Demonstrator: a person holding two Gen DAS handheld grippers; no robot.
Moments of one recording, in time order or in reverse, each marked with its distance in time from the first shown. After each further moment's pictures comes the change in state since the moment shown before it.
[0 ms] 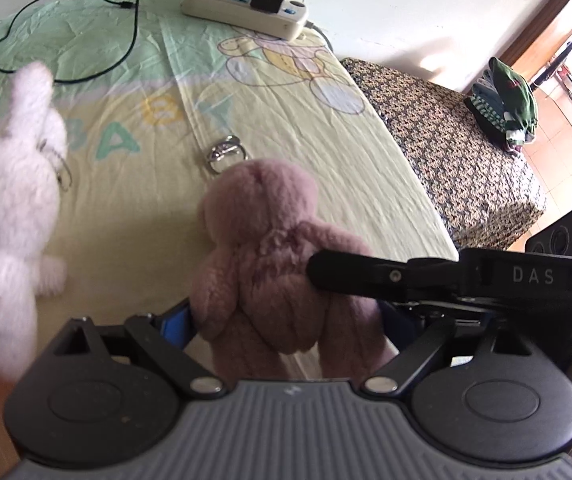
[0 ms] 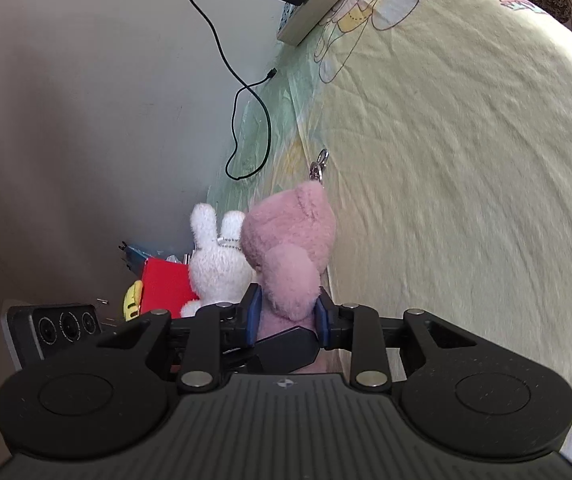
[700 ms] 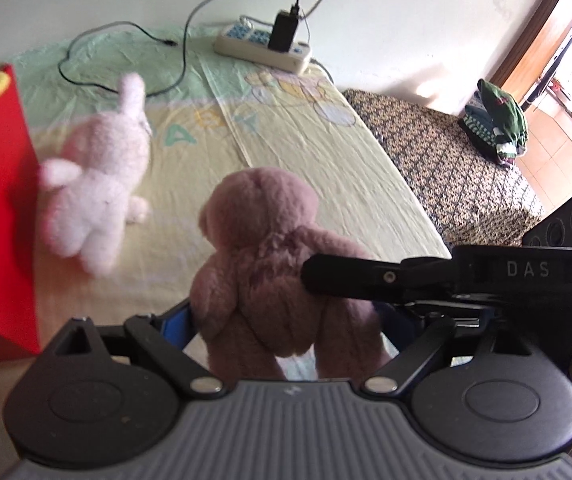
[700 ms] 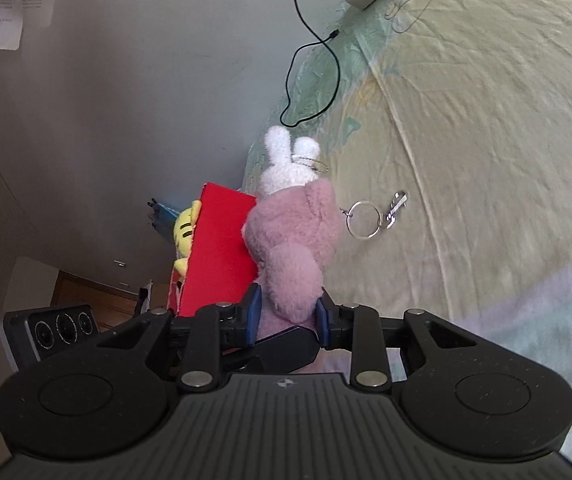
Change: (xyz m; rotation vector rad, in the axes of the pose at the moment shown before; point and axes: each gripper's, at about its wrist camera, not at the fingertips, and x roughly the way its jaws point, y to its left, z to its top) left arm -0.095 -0.003 -0.071 0.011 -0.142 0.057; right arm -0.010 0.058 -0.070 -0.103 0.032 0.077
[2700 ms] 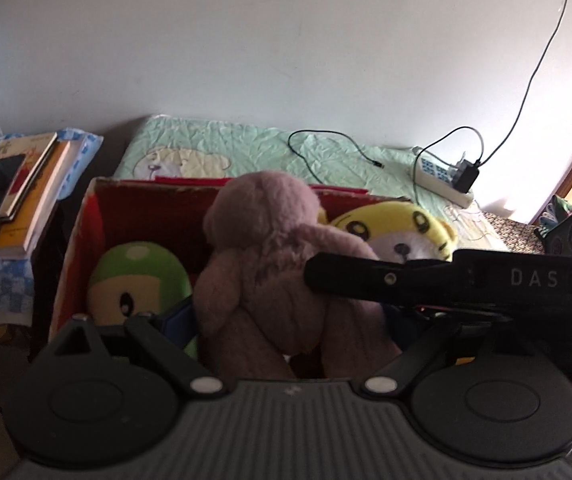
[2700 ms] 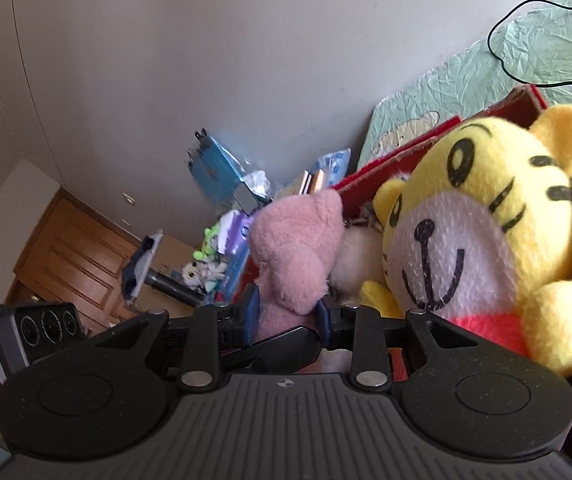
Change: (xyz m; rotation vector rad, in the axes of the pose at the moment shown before) left arm -0.155 0.308 0.003 -0.114 -0.246 0.143; right arm 0.275 0.200 -0.050 -0.315 0.070 -0.019
